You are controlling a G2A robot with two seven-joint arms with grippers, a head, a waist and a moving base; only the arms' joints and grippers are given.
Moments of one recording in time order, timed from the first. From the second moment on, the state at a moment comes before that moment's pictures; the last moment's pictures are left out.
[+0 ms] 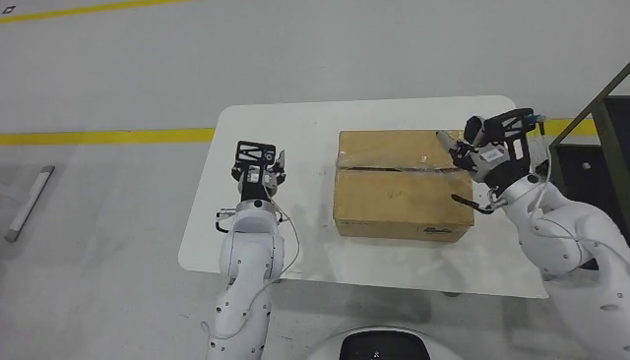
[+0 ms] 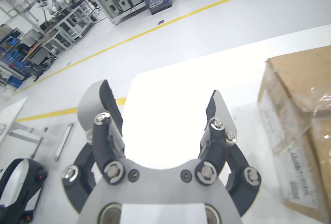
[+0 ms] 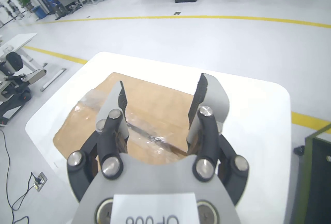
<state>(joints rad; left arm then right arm) 1.19 -1.50 -1.37 -1.75 1.94 0.08 -0.44 -1.27 -1.16 1.42 -1.92 -0.96 -0.06 0.38</state>
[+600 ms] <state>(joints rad) 1.25 -1.49 -1.42 -1.81 1.95 0.08 -0.47 -1.07 -1.21 1.09 -1.78 -1.12 0.02 0.33</state>
